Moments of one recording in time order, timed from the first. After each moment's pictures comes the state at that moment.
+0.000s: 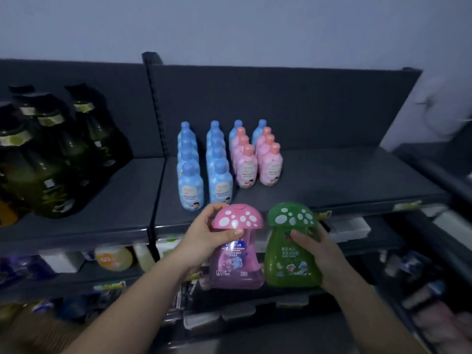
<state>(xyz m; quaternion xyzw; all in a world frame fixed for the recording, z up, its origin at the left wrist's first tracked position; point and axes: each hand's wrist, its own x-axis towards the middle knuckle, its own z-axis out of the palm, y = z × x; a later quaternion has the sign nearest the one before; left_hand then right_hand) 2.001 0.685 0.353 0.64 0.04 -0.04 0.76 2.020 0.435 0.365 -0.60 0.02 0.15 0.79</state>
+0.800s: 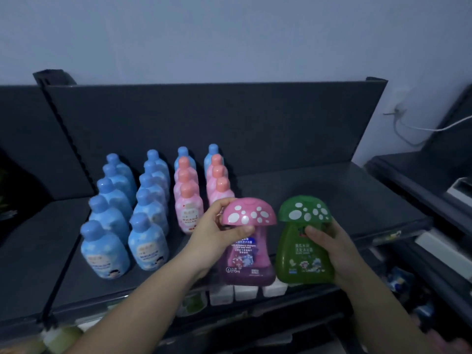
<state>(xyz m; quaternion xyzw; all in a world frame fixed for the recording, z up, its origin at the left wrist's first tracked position) 2.168 0.573 0.375 0.64 -0.04 -0.01 0.76 2.174 0.327 0.376 -0.60 0.00 0.06 0.80</state>
